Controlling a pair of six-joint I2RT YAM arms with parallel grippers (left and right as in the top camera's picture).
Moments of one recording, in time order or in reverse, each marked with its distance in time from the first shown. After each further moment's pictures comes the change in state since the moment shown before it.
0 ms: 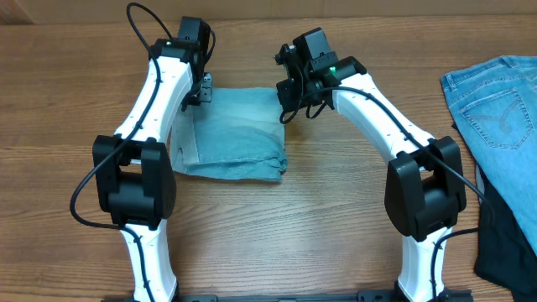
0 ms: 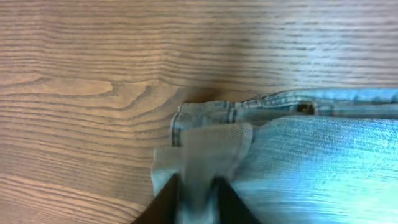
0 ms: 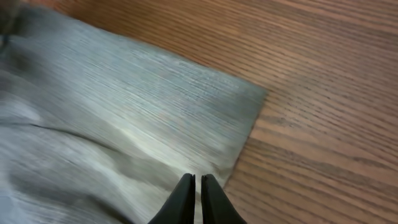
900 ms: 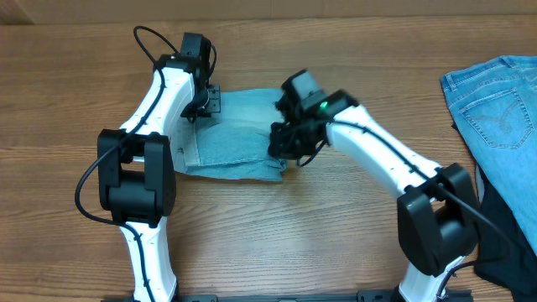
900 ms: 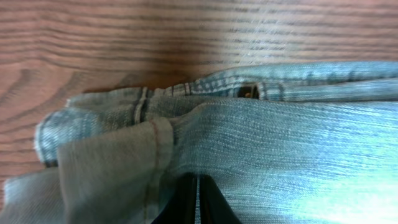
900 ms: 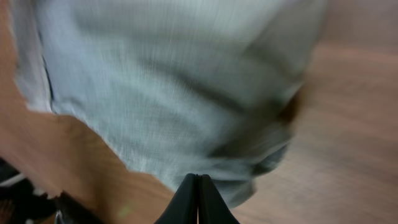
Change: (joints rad) left arm 0.008 0.019 -0.139 0.143 0.228 -0.026; right arm 0.127 -0.199 -0.303 -0.098 -0.162 0.439
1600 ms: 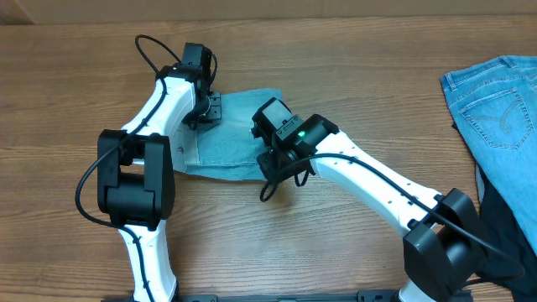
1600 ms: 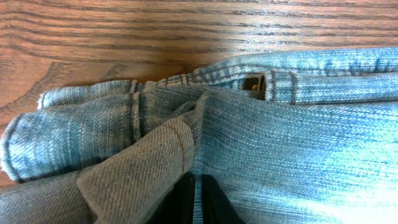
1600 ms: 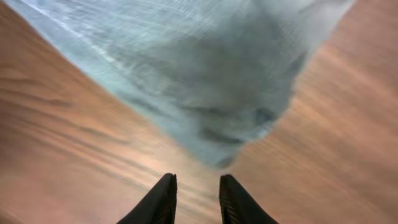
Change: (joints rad) left arm 0.000 -0.024 -0.115 0.113 -0.002 0.004; right arm 0.180 -0.100 -0.037 -0.094 0.349 -0.331
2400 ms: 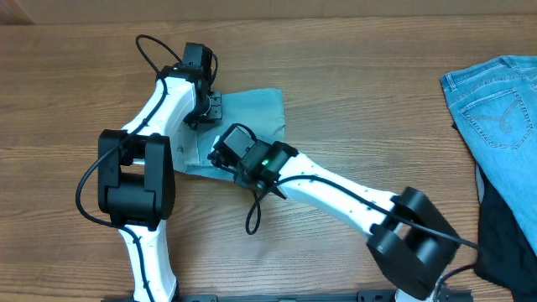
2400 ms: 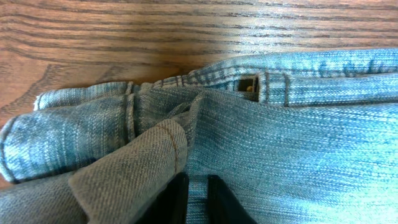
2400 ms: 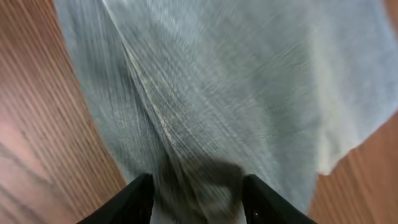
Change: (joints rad) left arm 0.000 0.000 0.000 0.005 0.001 0.000; right arm 0.177 0.108 -0.023 0.266 0.318 -0.530
